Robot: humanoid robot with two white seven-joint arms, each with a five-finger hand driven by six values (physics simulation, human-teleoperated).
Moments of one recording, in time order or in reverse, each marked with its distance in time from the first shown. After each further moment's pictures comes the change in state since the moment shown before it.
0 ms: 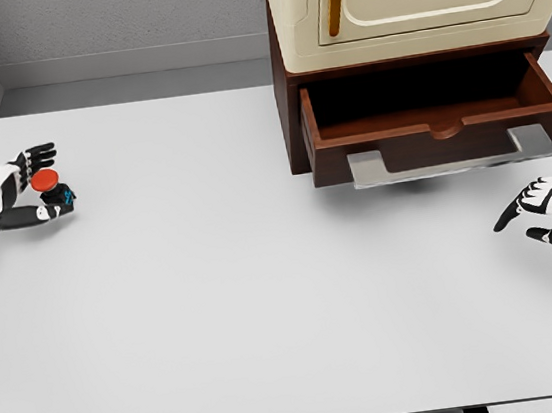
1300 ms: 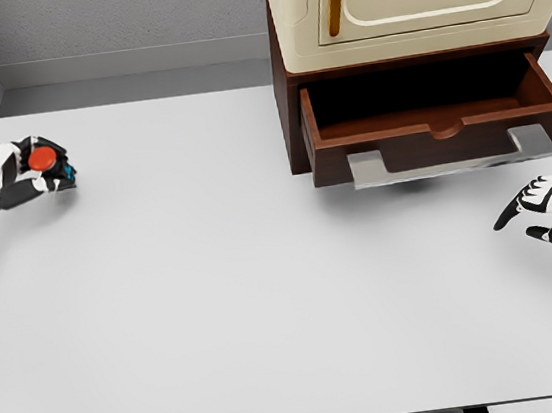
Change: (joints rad) left arm -0.008 -0.002 -0.002 -0.108 -0.019 -0.002 0.000; right arm -0.003 0.000 0.000 0.000 -0.003 0.000 0.000
